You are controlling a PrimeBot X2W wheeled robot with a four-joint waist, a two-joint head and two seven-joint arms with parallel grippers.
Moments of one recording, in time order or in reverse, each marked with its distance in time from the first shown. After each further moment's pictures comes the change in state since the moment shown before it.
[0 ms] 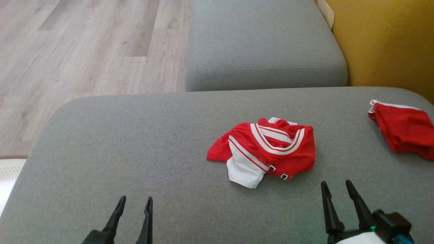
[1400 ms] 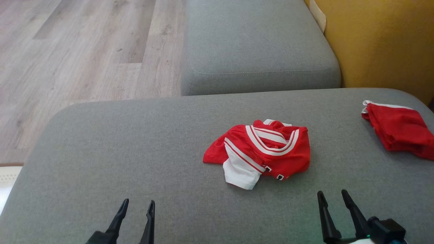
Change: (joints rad) left arm 0.002 -0.075 0.085 0.053 0.088 -0.096 0.000; right arm 0.018 0.002 0.015 0.043 -0.001 0.000 0.000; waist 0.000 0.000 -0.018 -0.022
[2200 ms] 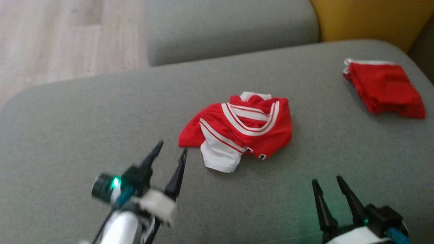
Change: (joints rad) left arm -0.357 -0.008 -0.132 0.219 0.038 -0.075 0.000; right arm -0.038 -0.048 0.051 -0.019 -0.002 0.000 0.000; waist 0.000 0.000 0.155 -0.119
